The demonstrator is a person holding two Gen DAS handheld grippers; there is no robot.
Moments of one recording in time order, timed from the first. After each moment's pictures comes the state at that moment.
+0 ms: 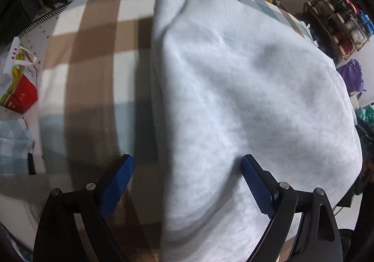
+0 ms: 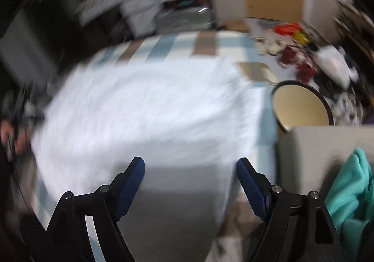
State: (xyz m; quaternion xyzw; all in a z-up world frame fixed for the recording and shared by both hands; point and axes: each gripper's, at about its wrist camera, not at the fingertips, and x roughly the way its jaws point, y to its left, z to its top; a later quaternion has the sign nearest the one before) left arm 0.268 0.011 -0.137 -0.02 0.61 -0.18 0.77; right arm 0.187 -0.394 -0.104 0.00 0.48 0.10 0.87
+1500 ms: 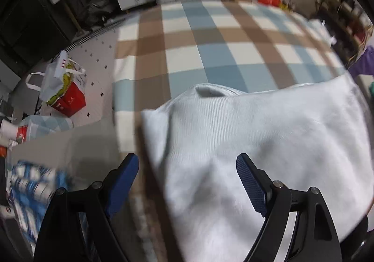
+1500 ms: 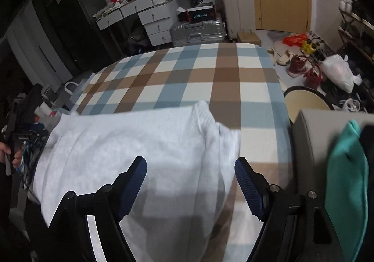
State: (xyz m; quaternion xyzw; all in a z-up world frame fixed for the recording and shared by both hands) left arm 0.179 0.010 -0.093 0.08 0.56 -0.08 0.82; right arm 0.139 -0.384 -0.079 0.04 0.44 0.13 0.89
